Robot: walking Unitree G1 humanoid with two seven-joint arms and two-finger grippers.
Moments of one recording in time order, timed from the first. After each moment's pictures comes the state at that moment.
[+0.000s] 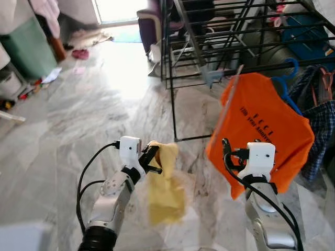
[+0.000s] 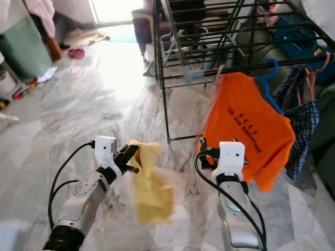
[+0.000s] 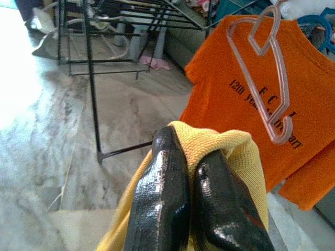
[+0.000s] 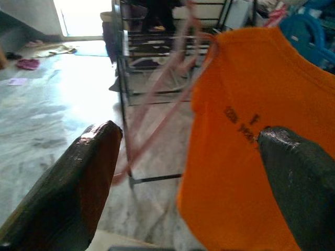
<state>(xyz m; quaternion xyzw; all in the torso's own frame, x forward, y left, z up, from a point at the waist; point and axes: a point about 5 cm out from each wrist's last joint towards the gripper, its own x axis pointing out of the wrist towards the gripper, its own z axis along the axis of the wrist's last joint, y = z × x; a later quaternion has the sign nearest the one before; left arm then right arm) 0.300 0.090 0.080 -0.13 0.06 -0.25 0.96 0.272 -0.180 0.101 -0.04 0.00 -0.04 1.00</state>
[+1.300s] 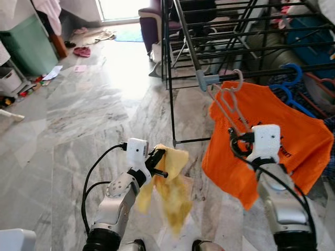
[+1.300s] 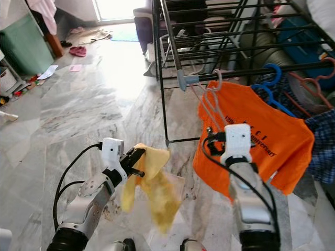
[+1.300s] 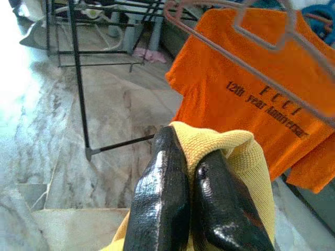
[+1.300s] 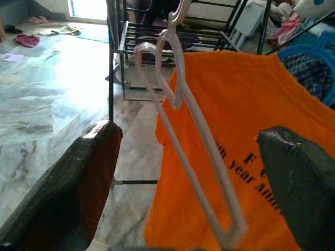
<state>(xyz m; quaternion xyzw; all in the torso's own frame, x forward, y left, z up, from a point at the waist) 0.293 0.088 0.075 -0.12 0.09 -0.25 0.96 0.303 -0.199 0.125 -0.09 0.02 -0.02 1.00</state>
